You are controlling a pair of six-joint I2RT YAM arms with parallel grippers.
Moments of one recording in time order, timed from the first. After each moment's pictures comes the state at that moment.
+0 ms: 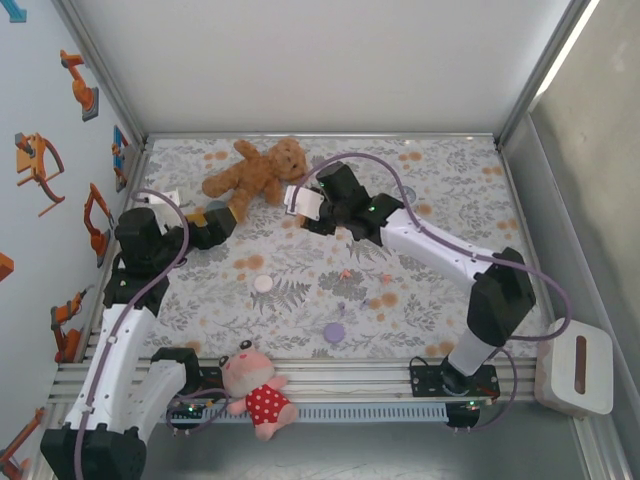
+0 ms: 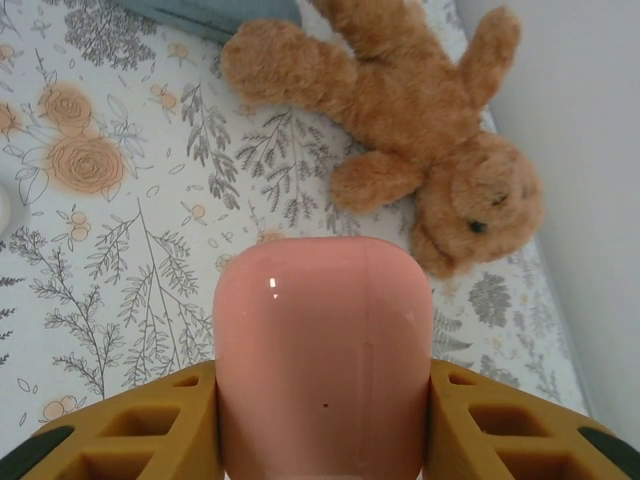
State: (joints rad) left arm -0.10 0.80 0.75 -0.28 0.52 -0.46; right arm 0.80 1.63 1.39 -0.43 -0.03 -0.70
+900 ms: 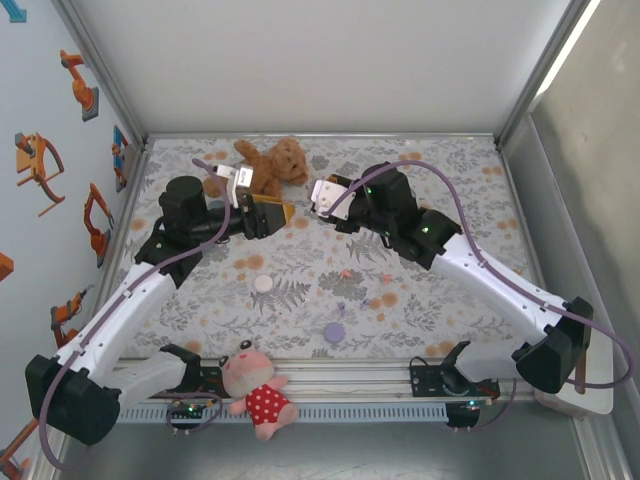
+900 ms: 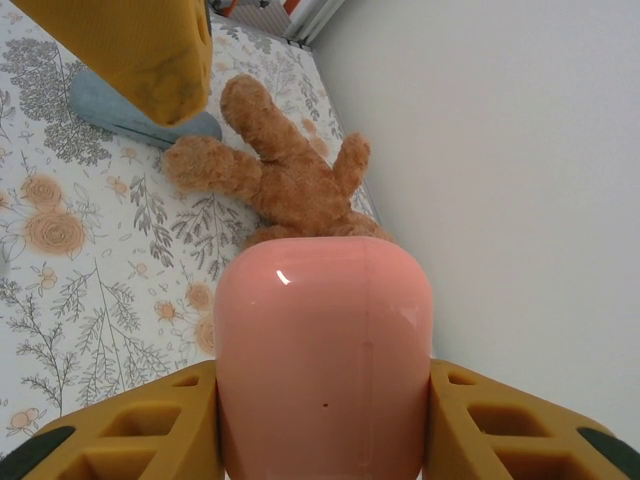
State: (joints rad) left arm -0.47 1.07 0.92 -0.07 0.75 -0.52; right arm 0.80 1.31 1.27 -0.37 -0.04 -0.75
